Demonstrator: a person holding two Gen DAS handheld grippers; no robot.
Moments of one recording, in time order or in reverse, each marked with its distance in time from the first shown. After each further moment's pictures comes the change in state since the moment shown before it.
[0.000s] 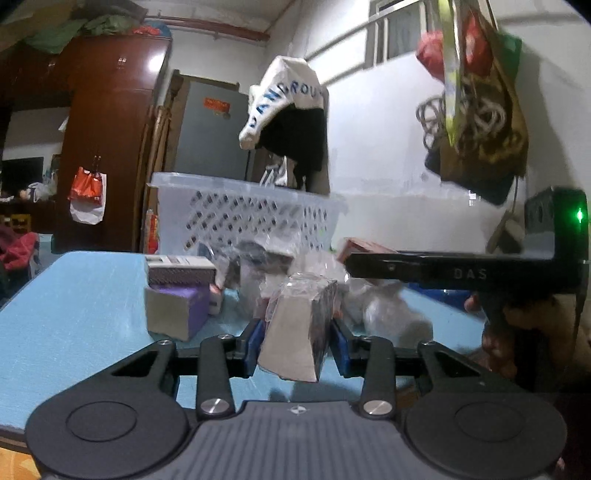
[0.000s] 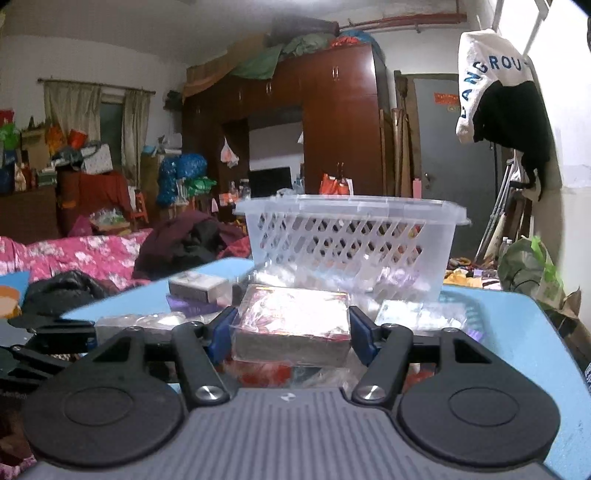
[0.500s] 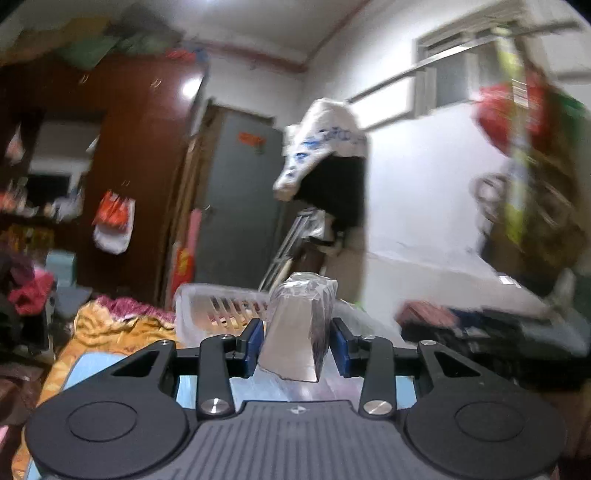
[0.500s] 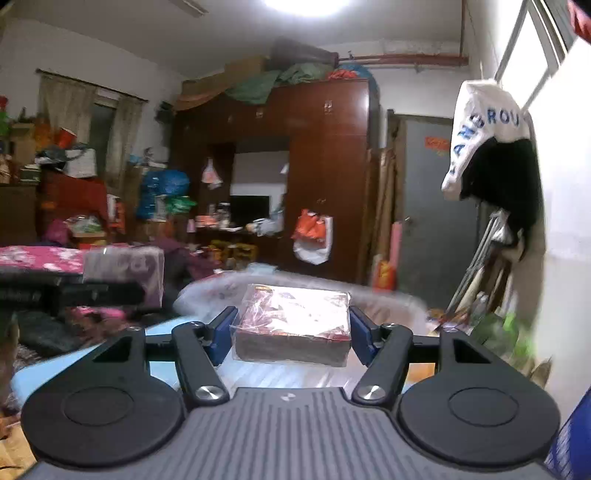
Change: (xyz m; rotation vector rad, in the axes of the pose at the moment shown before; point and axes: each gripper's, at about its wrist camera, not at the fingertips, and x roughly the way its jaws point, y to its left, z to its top) left arm 0.073 0.049 0.154 -0.087 -0.071 0.091; right arm 0.051 -0.025 0.097 -0.115 -0.068 -0.098
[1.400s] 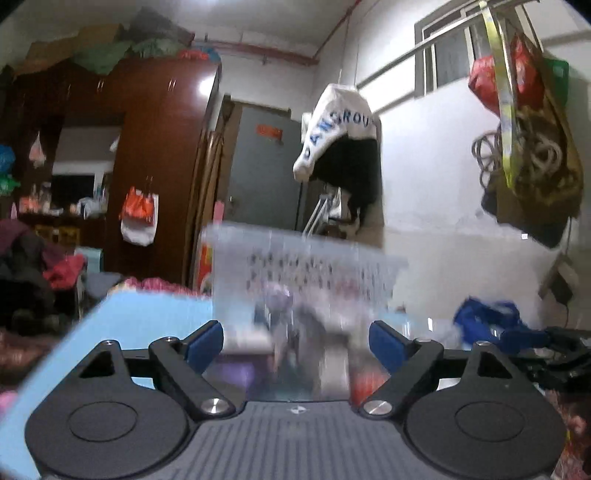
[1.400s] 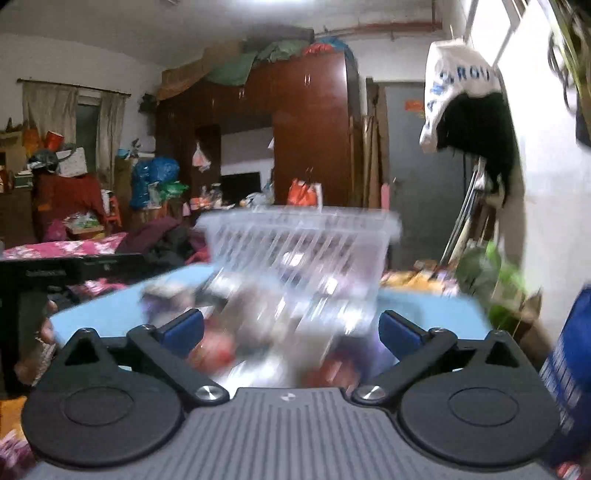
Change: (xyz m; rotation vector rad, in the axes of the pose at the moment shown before) left arm -0.069 -0.031 -0.117 0.058 0.000 0.092; right arm -0.105 0.012 -0.101 0.124 0.091 0.016
